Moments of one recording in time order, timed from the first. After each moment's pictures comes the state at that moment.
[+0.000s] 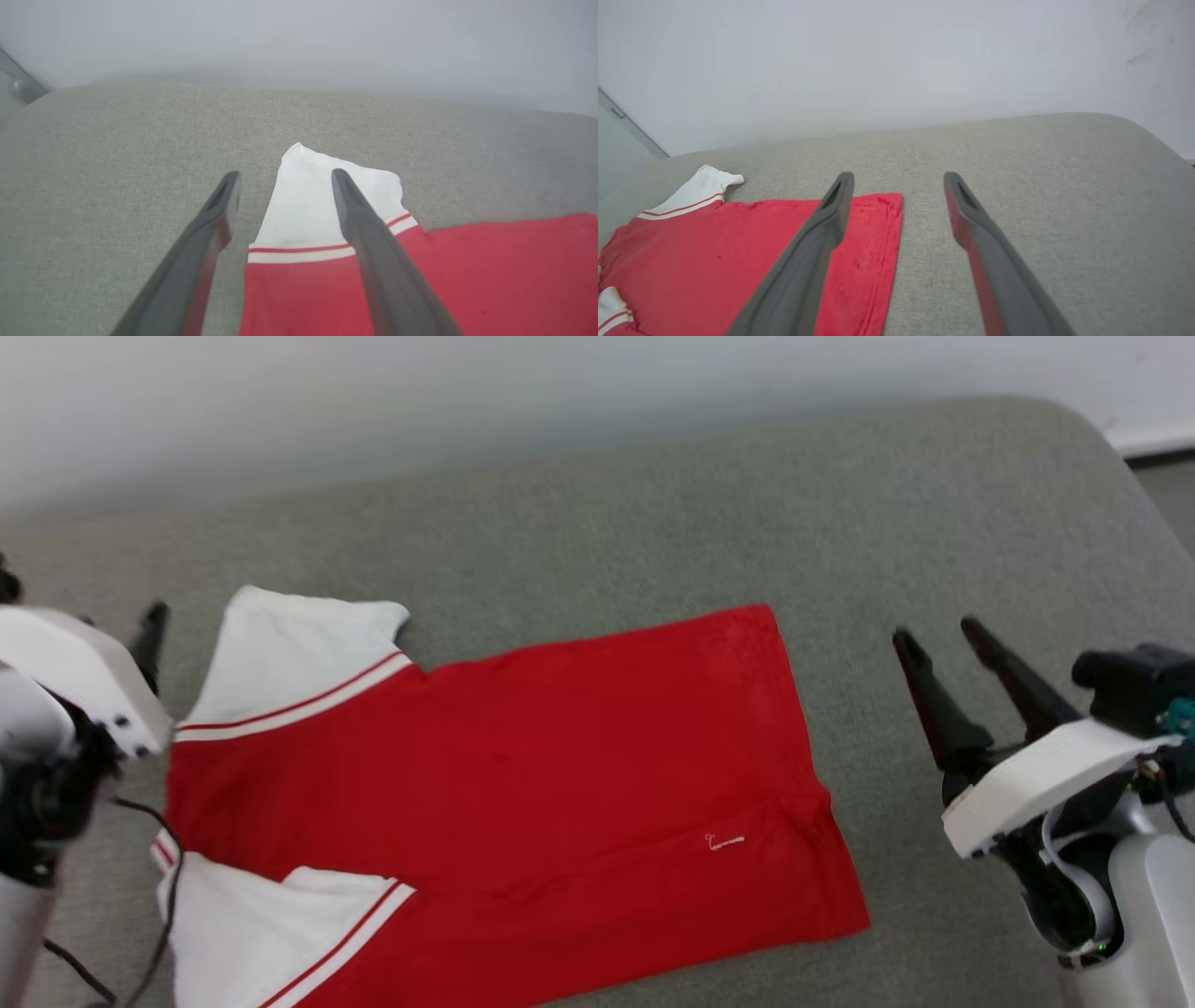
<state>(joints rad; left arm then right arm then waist) -0.44 0.68 -0.24 0.14 -0.85 0.25 0.44 -0.26 -0.22 0.11 0.05 0.45 0.13 0.17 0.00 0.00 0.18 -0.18</state>
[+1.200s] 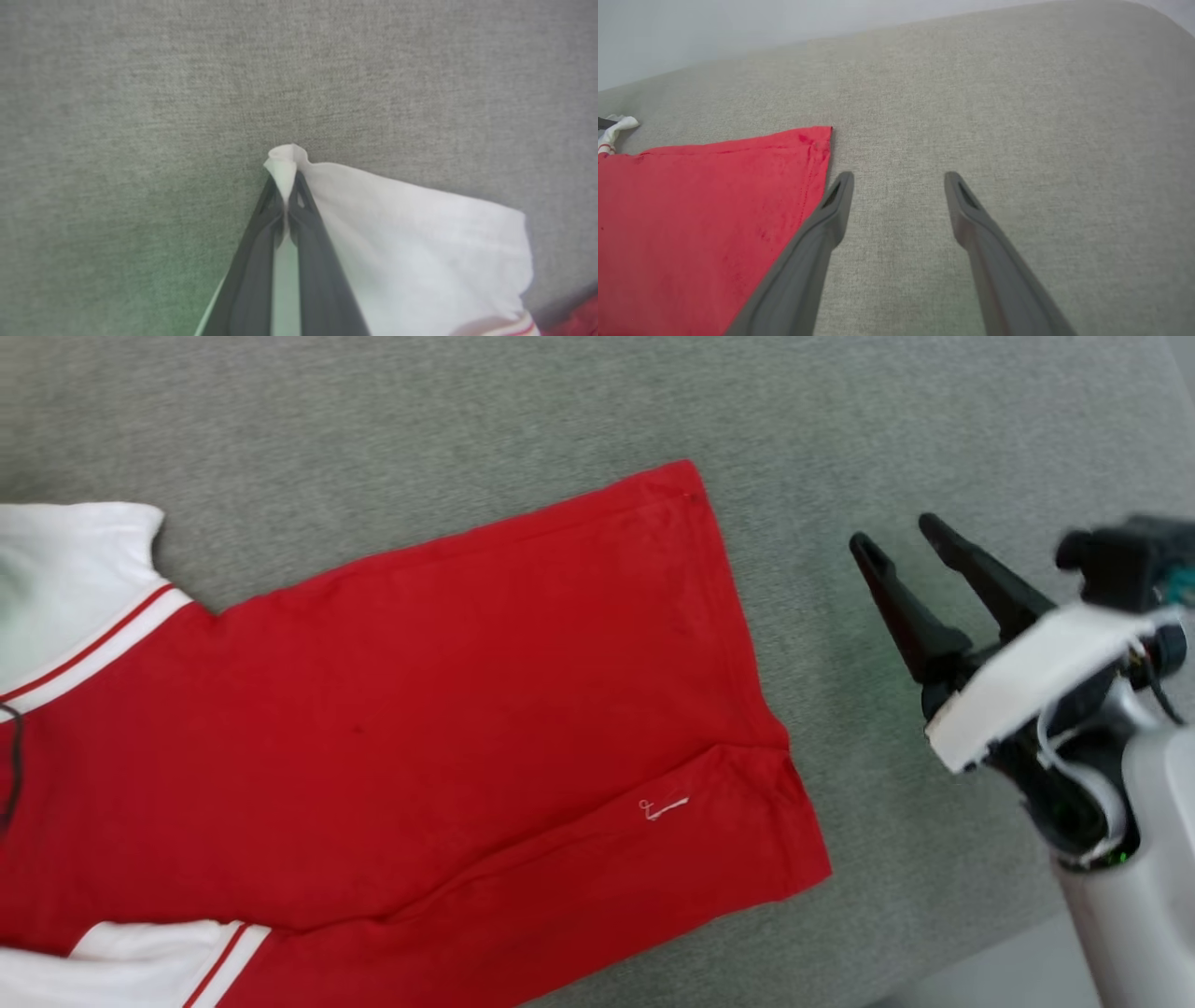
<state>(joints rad) -0.82 0.88 -0.30 0.26 -0.90 0.25 1.01 -0.45 -0.25 0.19 0.01 0.56 0.13 0.26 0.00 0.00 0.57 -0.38</state>
